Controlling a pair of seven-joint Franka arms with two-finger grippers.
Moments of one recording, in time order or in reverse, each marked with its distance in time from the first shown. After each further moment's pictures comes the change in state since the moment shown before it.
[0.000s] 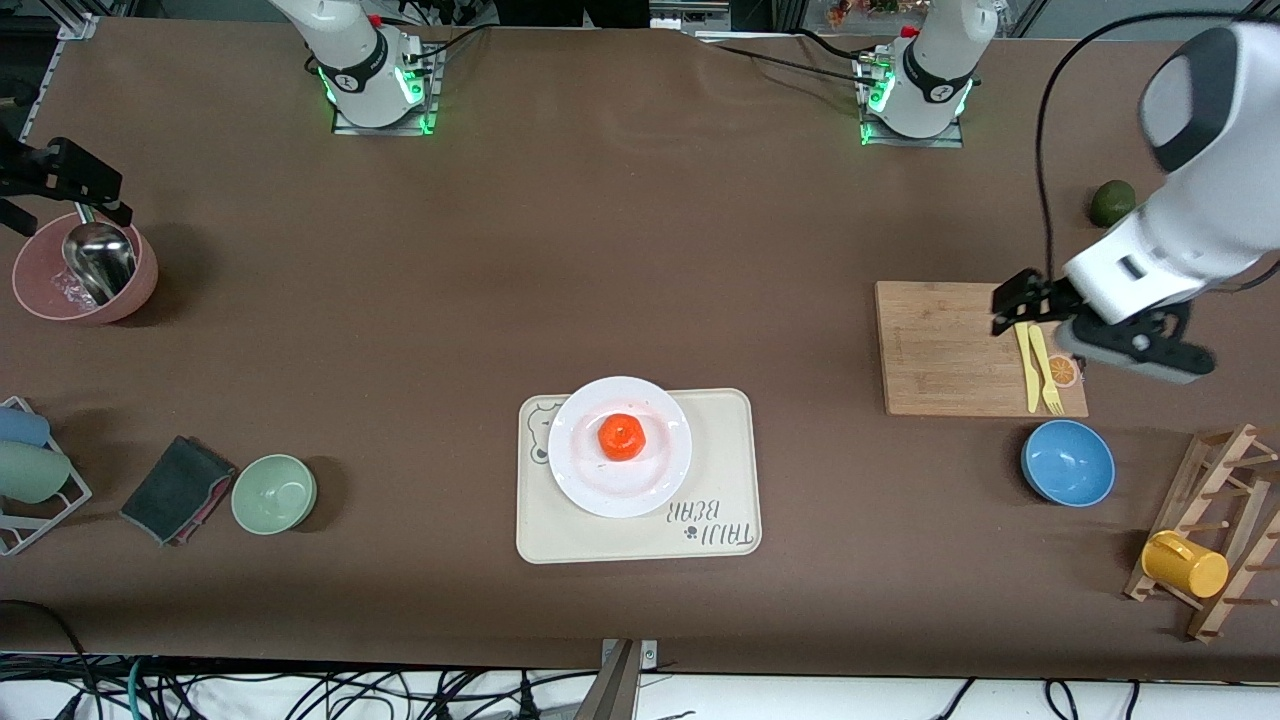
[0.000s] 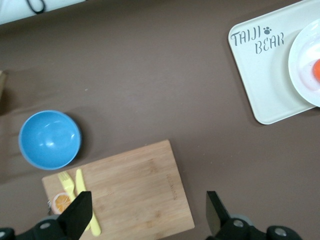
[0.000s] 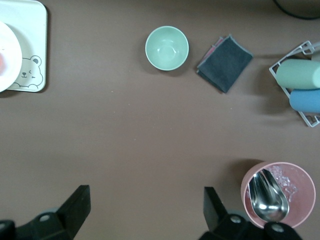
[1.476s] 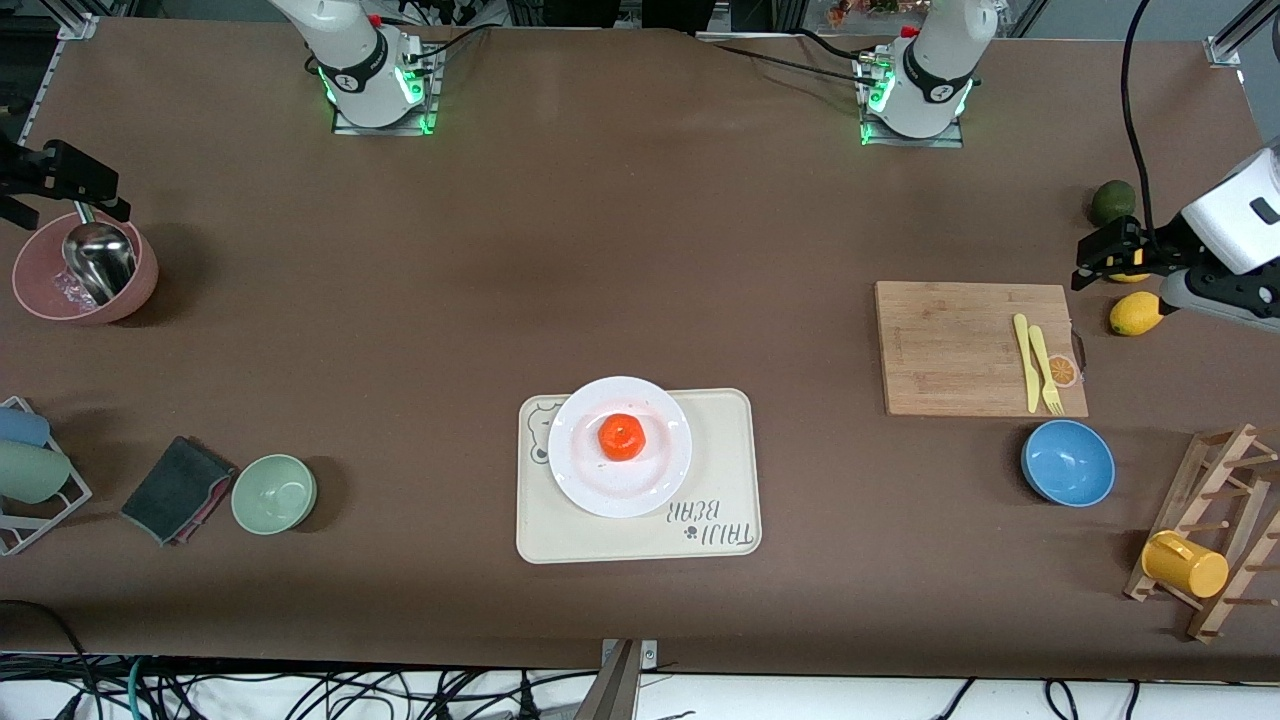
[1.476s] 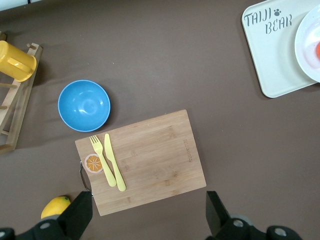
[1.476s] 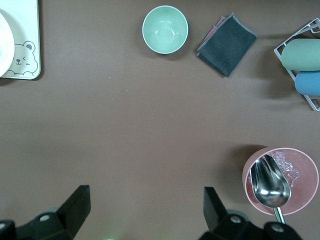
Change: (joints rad) left arm 0.108 -0.101 0.017 0.091 0.002 -0.249 0.090; right arm 0.000 0.026 -0.011 0.020 0.000 -0.055 0.000
